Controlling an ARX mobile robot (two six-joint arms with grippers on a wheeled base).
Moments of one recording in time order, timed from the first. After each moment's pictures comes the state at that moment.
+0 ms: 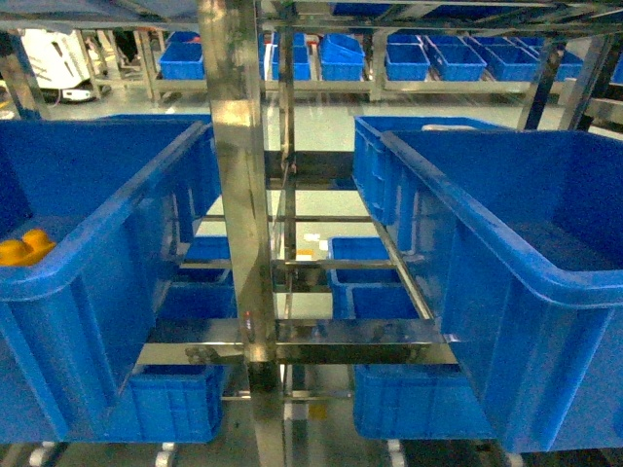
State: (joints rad) left arm 0.25 1.12 0.61 0.22 0.50 0.40; right arm 0.00 0.72 0.15 0.56 0.00 0.00
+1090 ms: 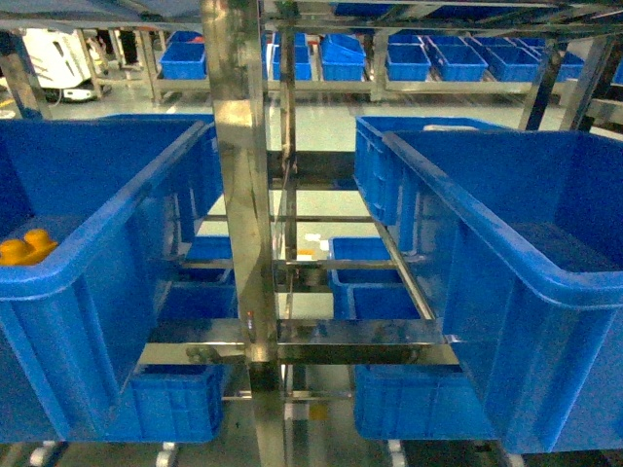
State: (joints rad) left arm 0.14 0.95 0.27 0.68 0.13 0.03; right arm 0.00 0.56 0.08 0.48 0.00 0.00
